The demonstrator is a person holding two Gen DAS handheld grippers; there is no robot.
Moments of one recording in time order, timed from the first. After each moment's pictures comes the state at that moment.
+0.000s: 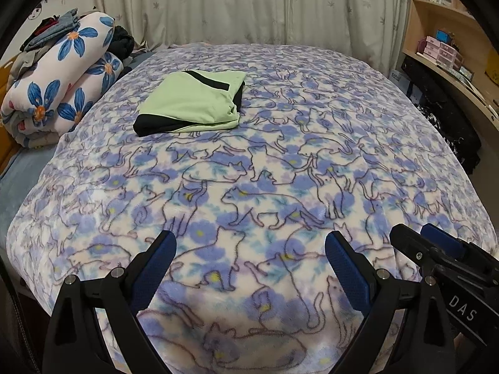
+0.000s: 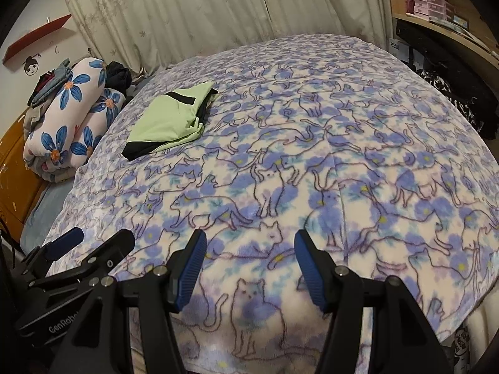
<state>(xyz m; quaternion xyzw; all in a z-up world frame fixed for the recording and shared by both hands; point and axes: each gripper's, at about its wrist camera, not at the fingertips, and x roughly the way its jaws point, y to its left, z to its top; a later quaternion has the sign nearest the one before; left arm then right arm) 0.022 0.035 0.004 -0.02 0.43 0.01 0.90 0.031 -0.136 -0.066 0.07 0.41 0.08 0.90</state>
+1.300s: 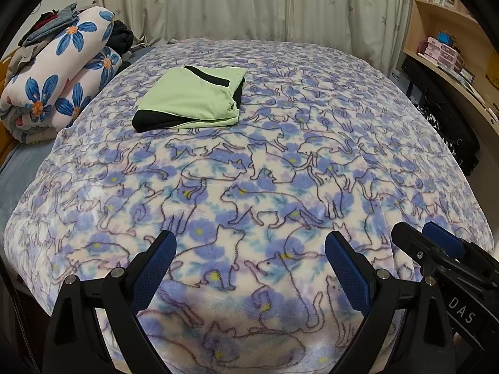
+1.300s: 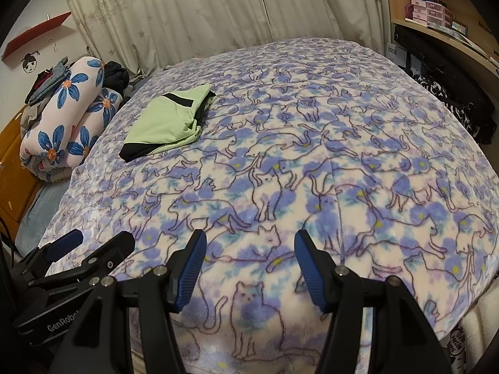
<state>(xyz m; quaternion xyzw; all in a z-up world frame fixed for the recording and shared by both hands) 0.020 0.036 0.005 -0.03 0.44 0.01 0.90 0.030 -0.137 -0.062 0.07 0.41 0.08 0.91</state>
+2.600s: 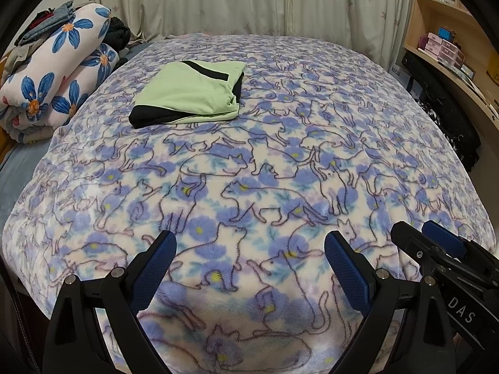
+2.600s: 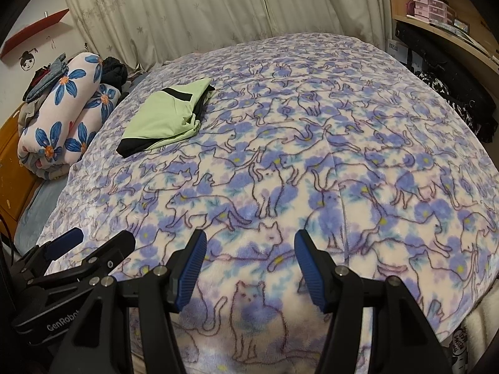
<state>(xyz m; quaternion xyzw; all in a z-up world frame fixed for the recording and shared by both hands) 0.017 0.037 0.001 -0.03 0.44 0.01 0.90 0.033 -0.133 -0.065 0.07 0.41 0.08 0.91</state>
